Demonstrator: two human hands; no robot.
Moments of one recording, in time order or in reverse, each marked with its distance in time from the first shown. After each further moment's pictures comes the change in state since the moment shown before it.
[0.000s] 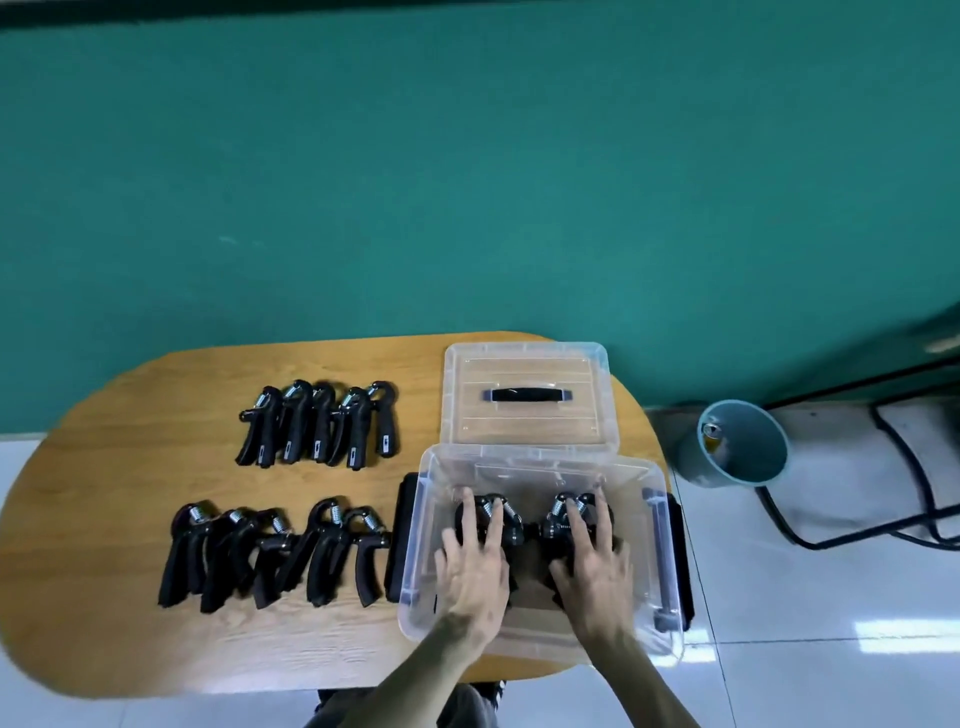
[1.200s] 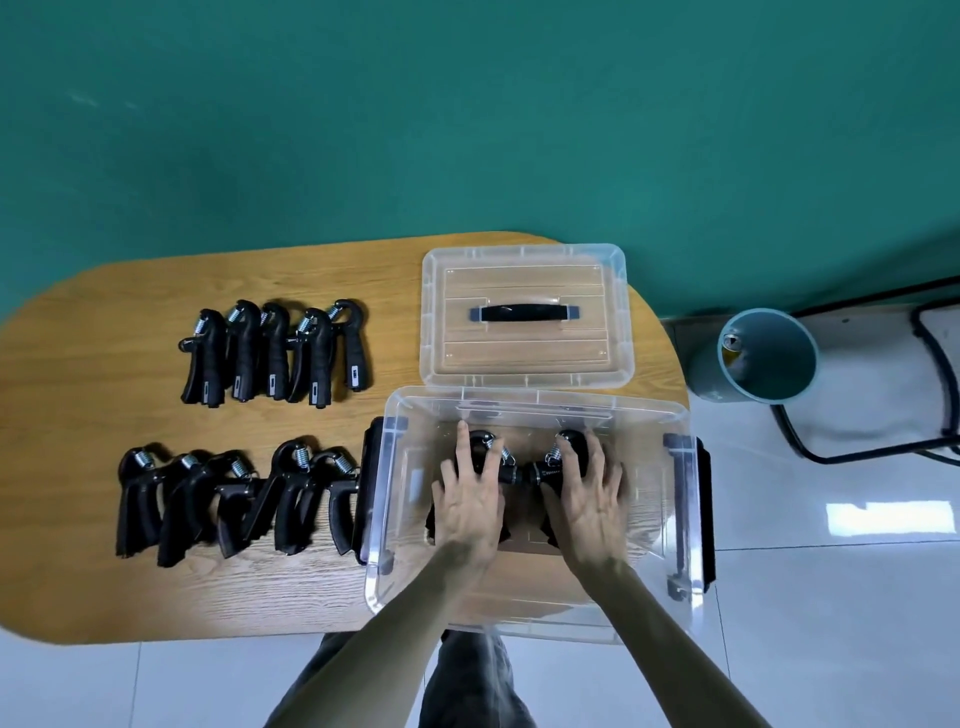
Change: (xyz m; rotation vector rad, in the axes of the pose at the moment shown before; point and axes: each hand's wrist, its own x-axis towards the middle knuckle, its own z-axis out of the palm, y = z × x) left_hand 0.066 -0.001 0.068 0.052 -0.017 -0.013; right_hand 0.048 0.037 0.062 -0.140 -0.024 -0.055
